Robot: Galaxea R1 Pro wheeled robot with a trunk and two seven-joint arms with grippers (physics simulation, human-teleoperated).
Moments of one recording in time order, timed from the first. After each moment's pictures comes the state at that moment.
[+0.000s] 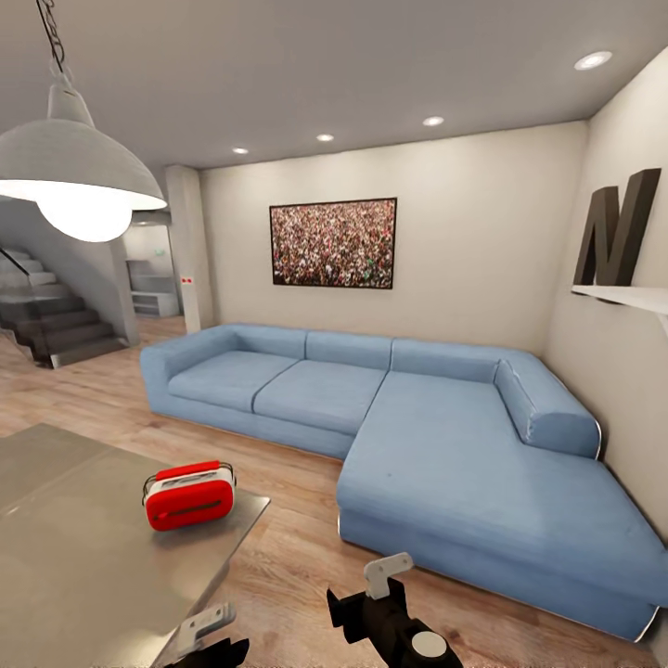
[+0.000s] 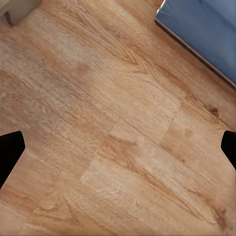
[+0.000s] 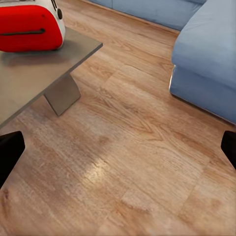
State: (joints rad) left arm 0.04 -0.06 0.04 -1.31 0.36 0.64 0.15; right arm -0.04 0.06 0.47 -1.46 -0.19 0.56 -0.18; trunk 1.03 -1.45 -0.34
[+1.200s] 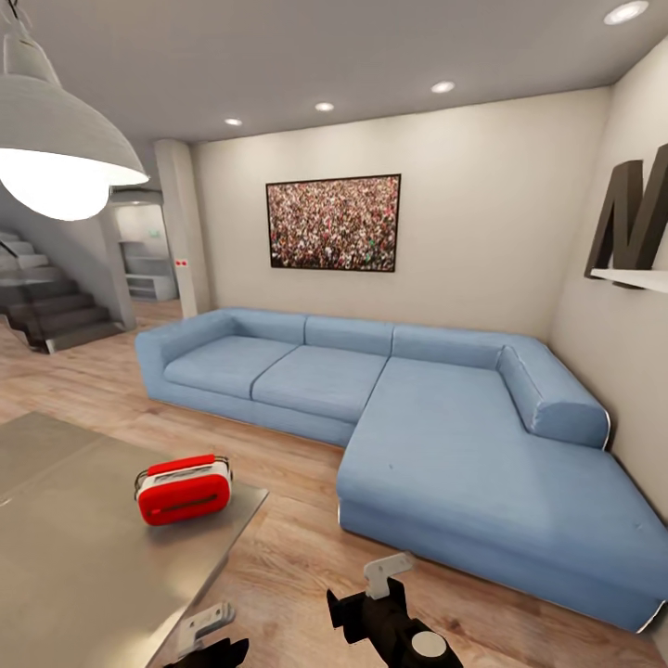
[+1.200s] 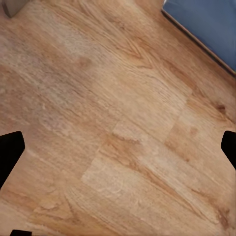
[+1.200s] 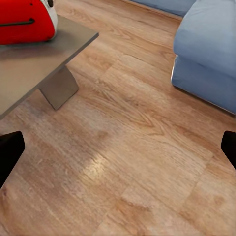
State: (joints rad) left arm 0.04 -0.06 0.04 -1.31 0.36 0.64 0.15; right arm -0.04 0.06 0.47 -1.46 -0.19 0.56 -0.18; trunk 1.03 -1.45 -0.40
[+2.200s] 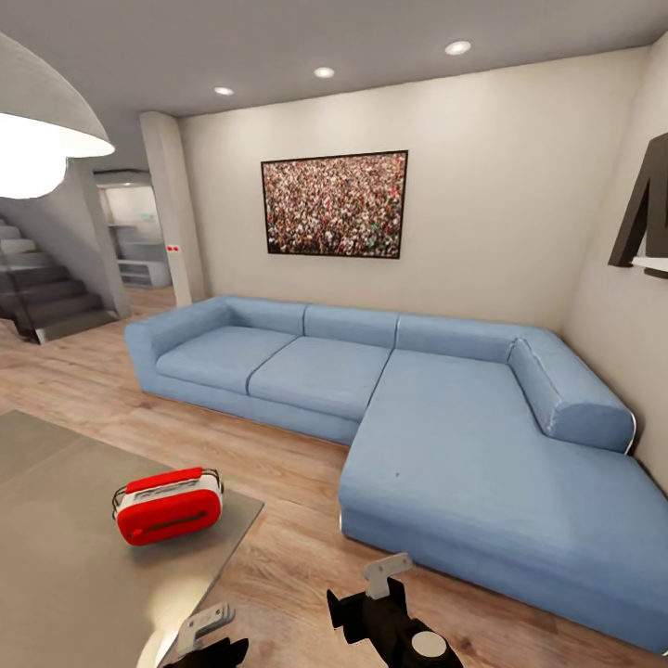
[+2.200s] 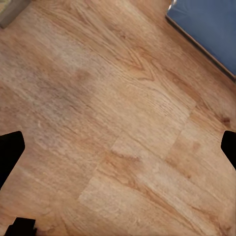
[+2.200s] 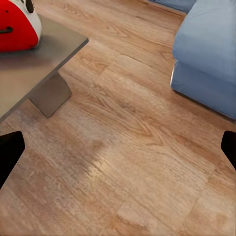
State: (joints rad) left arm 0.04 -0.06 0.04 -1.31 0.36 0.64 0.15; right arm -0.04 0.06 0.47 -1.46 -0.19 0.56 -0.18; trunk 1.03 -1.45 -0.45
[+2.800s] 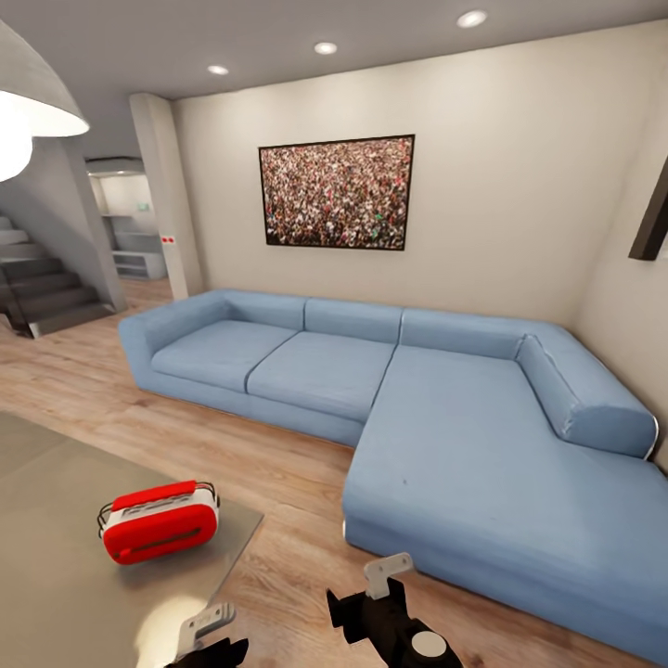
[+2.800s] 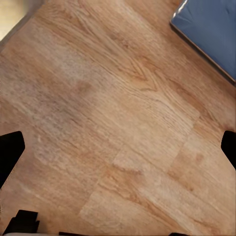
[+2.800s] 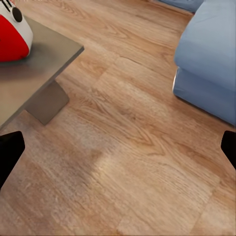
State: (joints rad) left arm 0.04 -0.06 0.04 -1.31 0.36 0.64 0.15; right arm -0.04 0.06 0.47 -1.46 -0.19 0.56 -0.18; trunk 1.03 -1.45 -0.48
